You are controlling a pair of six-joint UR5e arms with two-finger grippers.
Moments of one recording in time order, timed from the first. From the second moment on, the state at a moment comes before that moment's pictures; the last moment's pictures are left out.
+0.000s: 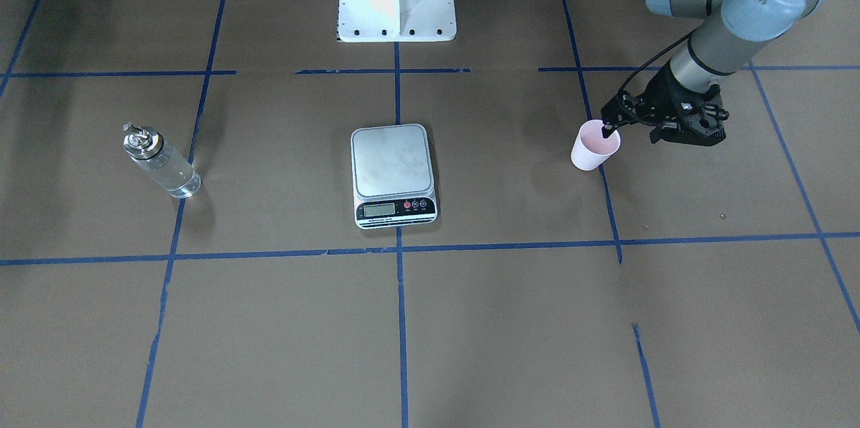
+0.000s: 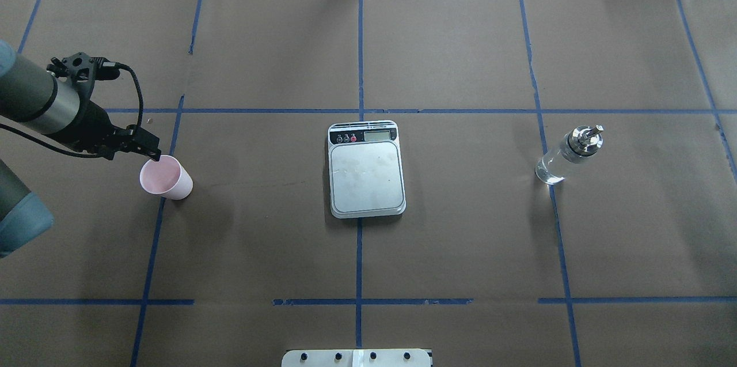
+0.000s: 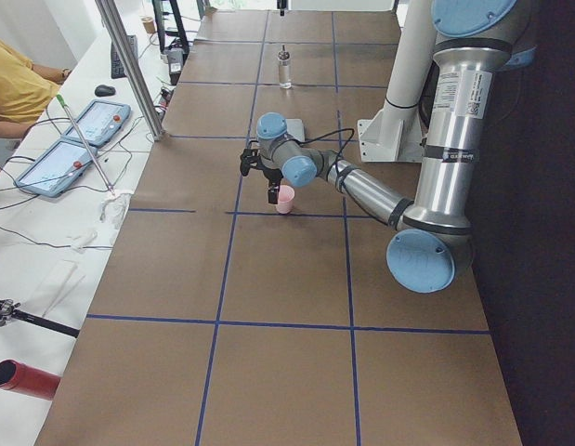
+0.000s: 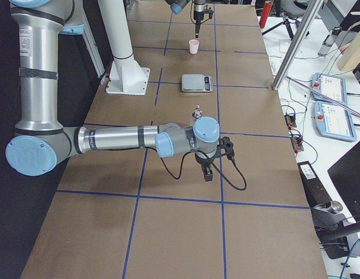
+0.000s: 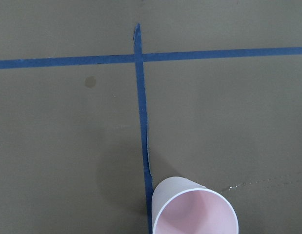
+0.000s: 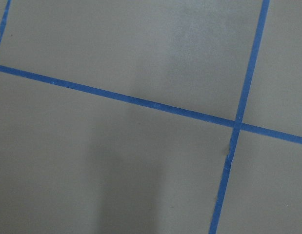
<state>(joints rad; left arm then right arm) -0.86 -1.72 -1.87 -1.84 -2.20 -0.88 1.45 -1.64 1.72 -1.41 2.40 0.03</state>
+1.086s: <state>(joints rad) -0.81 -1.72 -1.81 -1.84 -2.20 -0.88 1.45 -1.64 1.73 -1.41 2.40 0.03</state>
